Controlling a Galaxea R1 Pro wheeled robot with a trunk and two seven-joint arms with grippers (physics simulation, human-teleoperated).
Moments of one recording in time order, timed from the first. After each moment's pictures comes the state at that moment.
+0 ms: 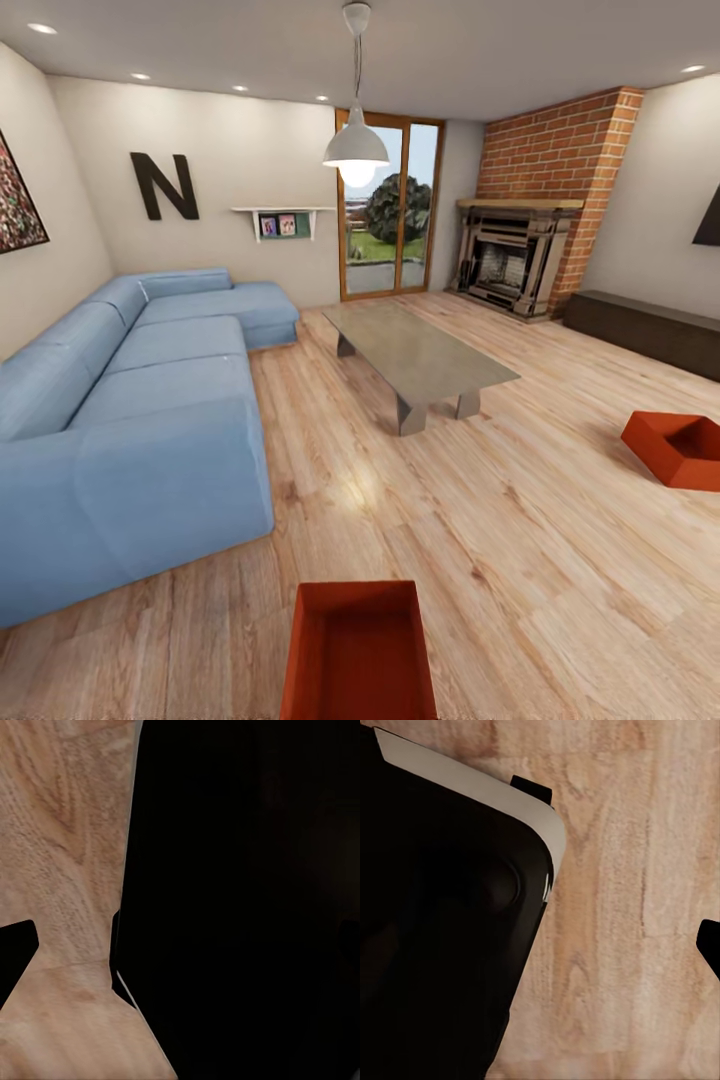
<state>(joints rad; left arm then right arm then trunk) 0.00 0.02 0.02 -0.04 0.15 -0.02 0.01 -0.13 -0.04 0.37 0.03 -0.03 -0.09 -0.02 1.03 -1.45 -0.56</state>
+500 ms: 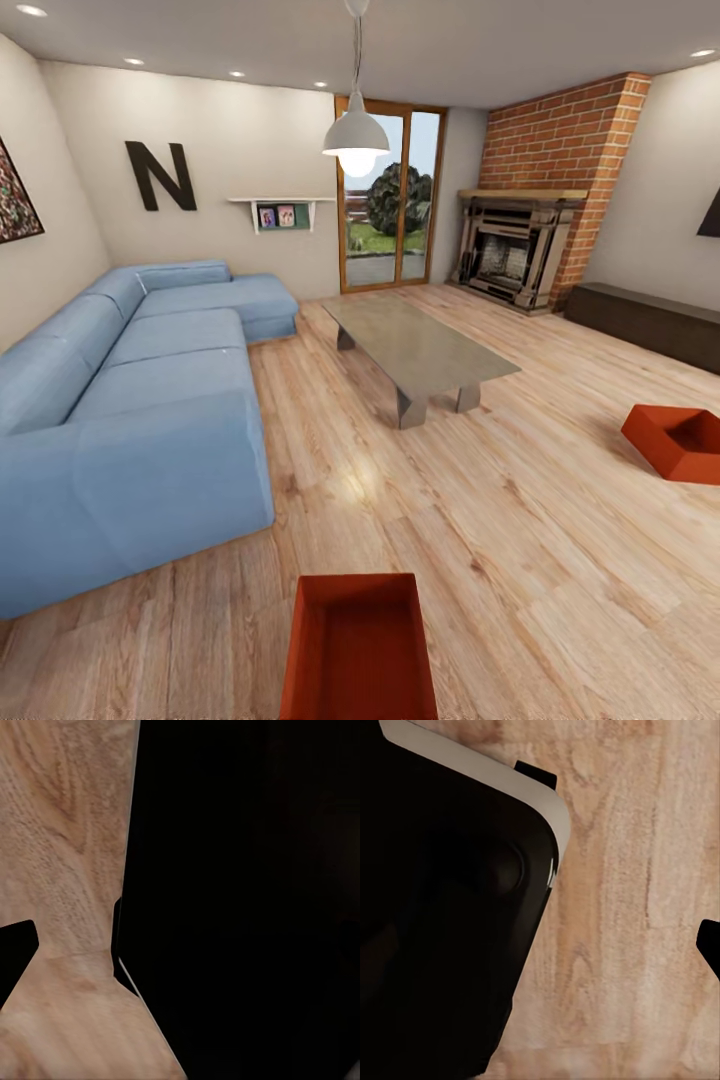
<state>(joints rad) 0.00 0.02 0.02 -0.04 0.15 -0.02 0.01 -0.13 -0.04 0.37 0.03 -0.03 -0.09 -0.02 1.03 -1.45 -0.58</state>
